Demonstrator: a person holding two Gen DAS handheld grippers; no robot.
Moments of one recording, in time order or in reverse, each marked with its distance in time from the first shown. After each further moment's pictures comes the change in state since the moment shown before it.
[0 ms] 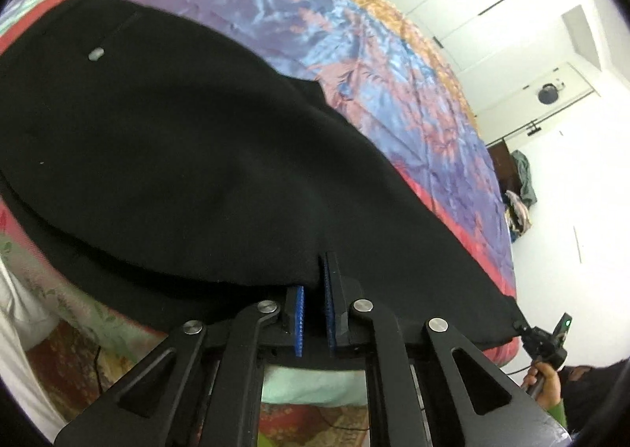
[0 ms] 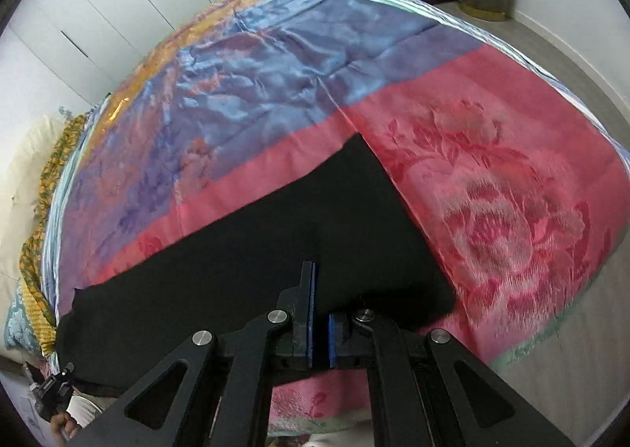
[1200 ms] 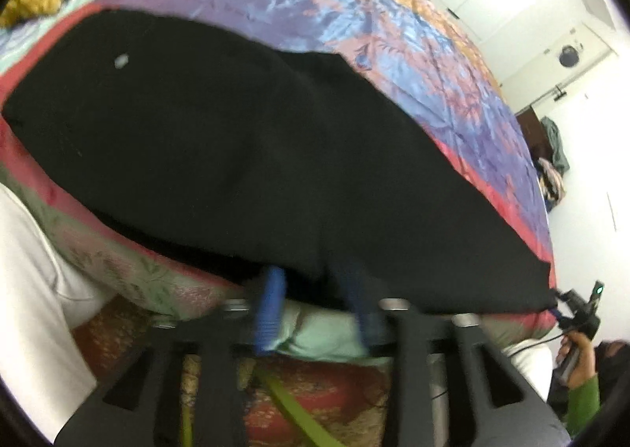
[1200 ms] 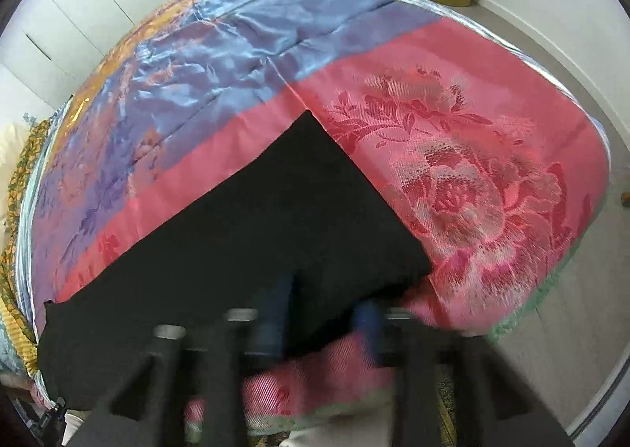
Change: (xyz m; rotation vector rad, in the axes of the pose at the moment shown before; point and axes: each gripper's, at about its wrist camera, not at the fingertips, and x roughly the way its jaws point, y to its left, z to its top) left arm -0.002 -0.013 -0.022 0.096 0.057 0.168; right arm 0.000 -0.011 -0.012 0.037 0.008 -0.115
